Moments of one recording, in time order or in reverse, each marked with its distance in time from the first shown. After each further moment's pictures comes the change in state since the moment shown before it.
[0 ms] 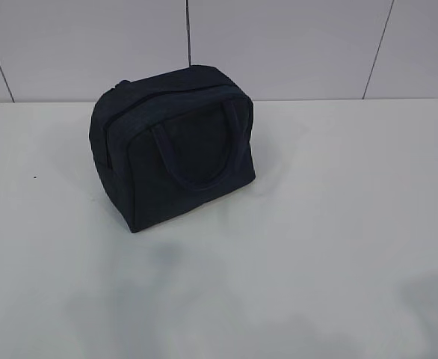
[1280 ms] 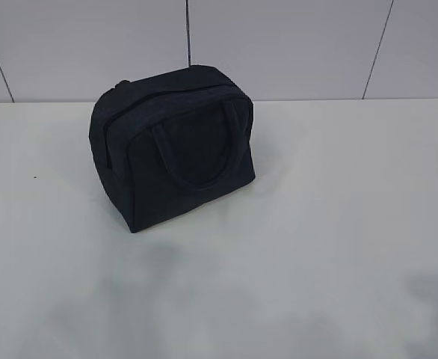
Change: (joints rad) left arm 0.241 0.000 0.000 0.000 0.000 0.000; right arm -0.225 0.000 0.004 -0.002 0.000 0.002
